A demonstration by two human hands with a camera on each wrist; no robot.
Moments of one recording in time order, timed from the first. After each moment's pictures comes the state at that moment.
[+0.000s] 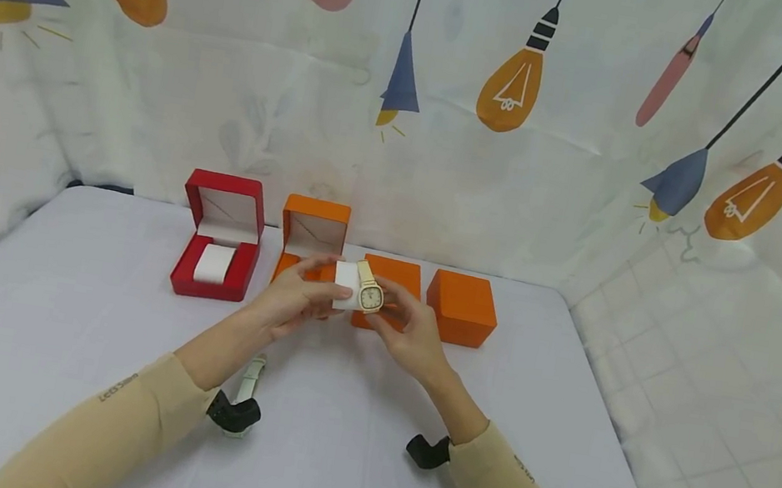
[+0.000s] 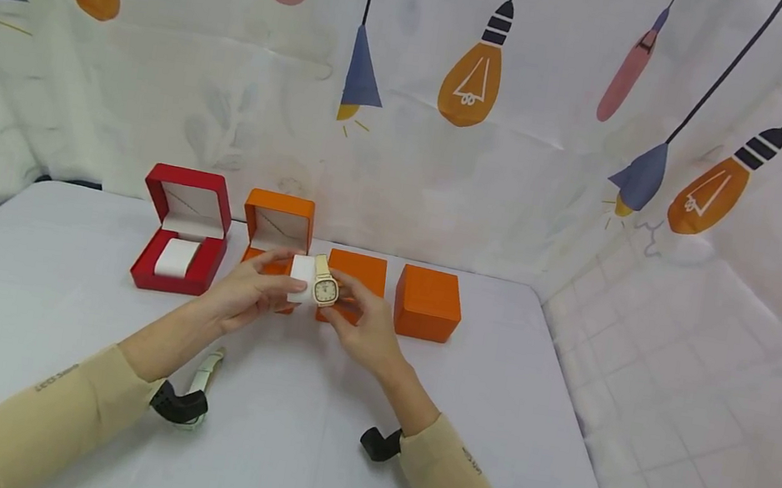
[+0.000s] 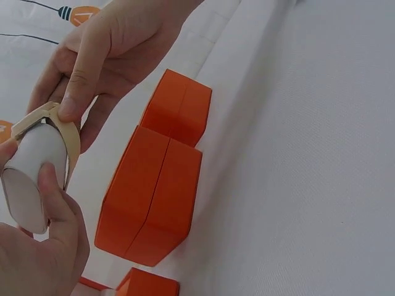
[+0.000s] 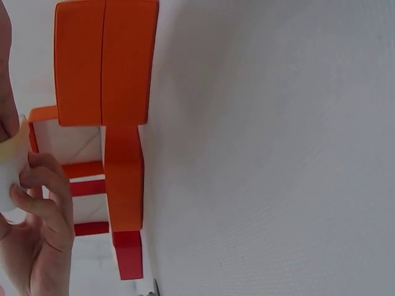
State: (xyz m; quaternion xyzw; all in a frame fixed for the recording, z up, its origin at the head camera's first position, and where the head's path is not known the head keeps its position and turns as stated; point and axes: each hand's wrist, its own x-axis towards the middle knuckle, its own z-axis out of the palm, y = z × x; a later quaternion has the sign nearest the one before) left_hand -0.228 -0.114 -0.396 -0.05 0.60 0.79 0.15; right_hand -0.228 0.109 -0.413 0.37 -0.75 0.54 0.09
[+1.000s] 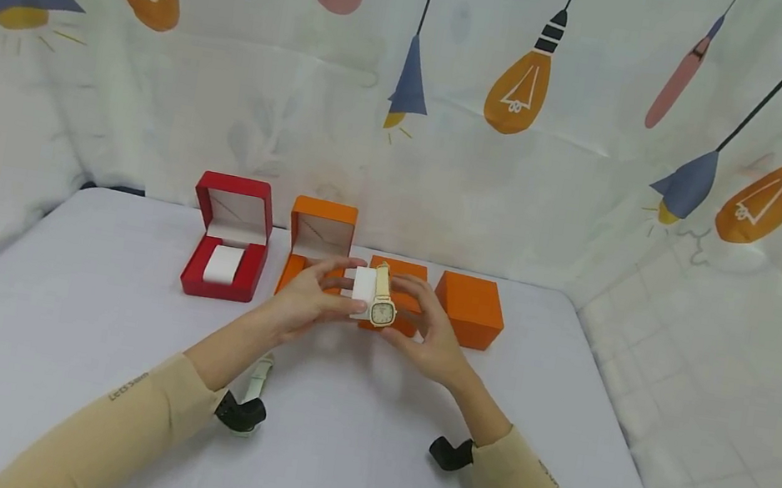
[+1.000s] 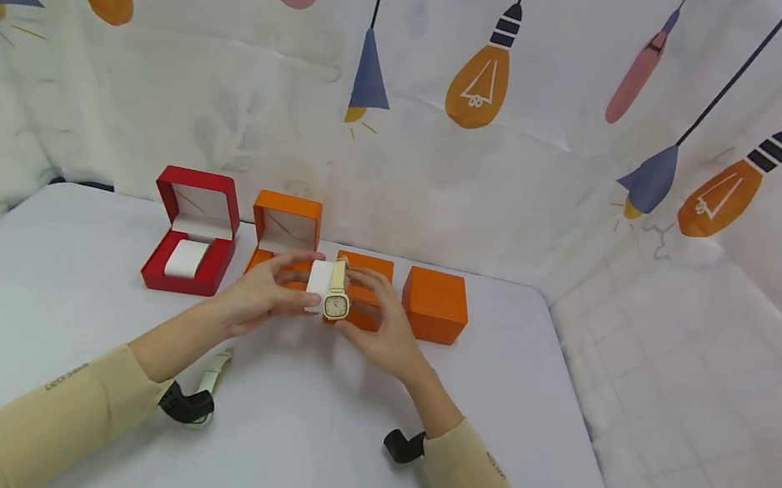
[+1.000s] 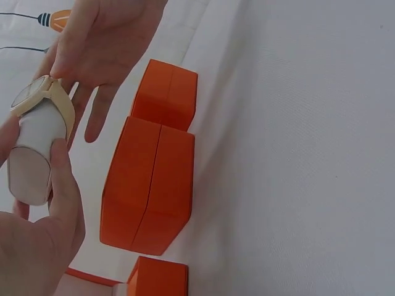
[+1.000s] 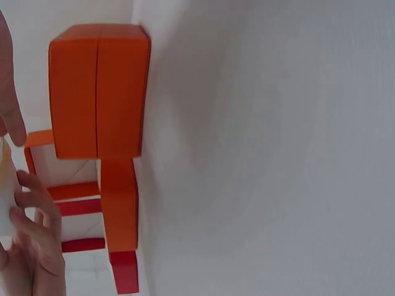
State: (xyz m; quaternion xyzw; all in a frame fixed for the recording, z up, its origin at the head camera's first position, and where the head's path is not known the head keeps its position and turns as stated) left_hand -0.224 -0.111 -0.395 0.03 0.63 0.76 0.16; right_hand -0.218 0.127 -0.394 0.40 -0.73 0.56 0.03
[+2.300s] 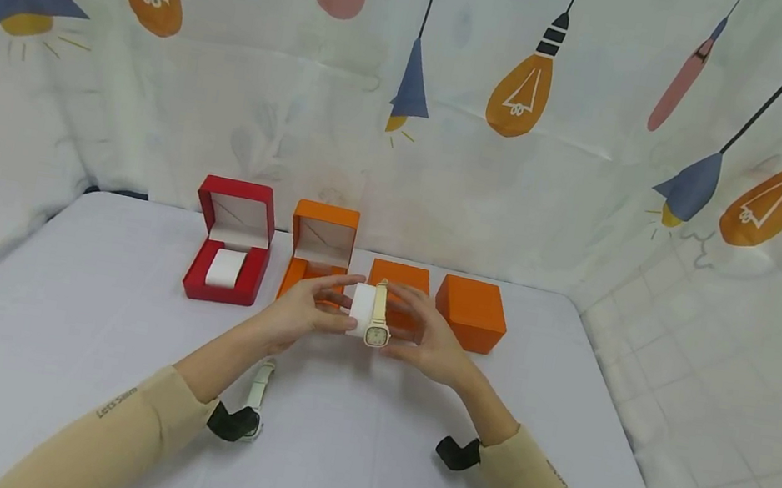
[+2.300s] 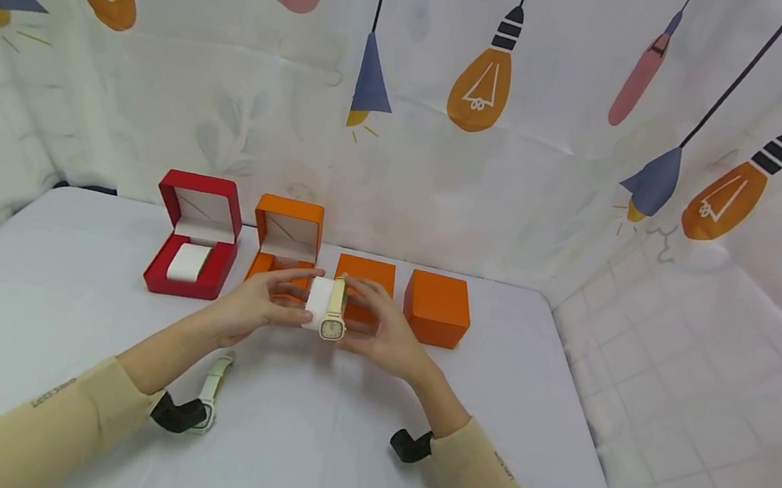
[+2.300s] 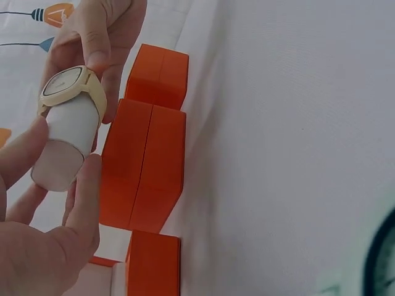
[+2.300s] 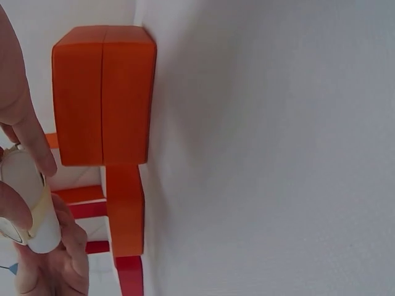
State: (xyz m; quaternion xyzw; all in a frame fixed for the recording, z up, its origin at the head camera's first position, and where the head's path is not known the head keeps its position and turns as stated) left_hand -0.212 -0.124 -0.402 0.08 0.71 0.68 0.15; right_hand -0.241 0.137 -0.415 0.37 -0.73 0.56 -0.11
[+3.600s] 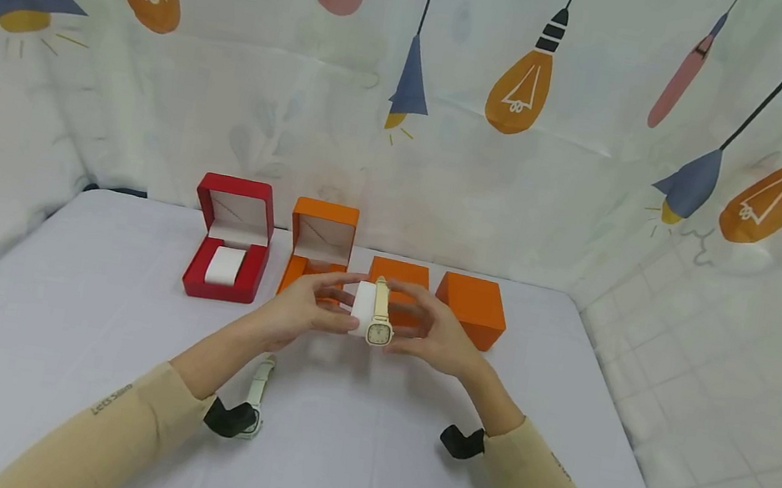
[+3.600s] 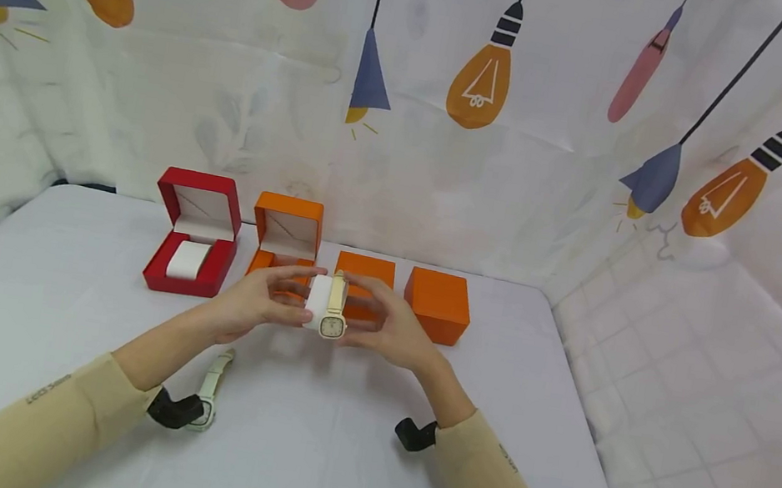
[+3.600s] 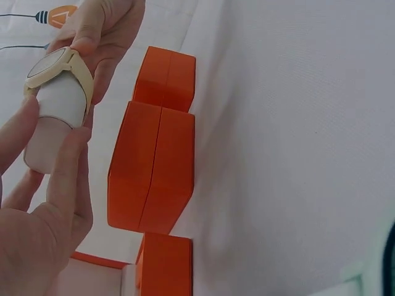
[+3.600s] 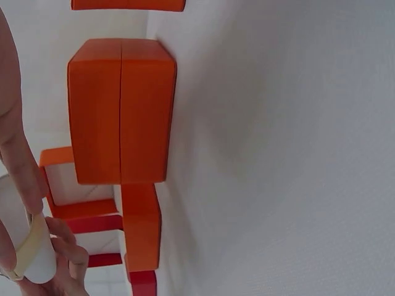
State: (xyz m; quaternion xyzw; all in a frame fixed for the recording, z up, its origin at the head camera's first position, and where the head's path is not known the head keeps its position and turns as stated) left_hand -0.211 -0.124 -0.397 0.10 0.71 0.68 0.16; right_hand -0.246 0.144 -0.407 0.39 -0.70 0.58 -0.13
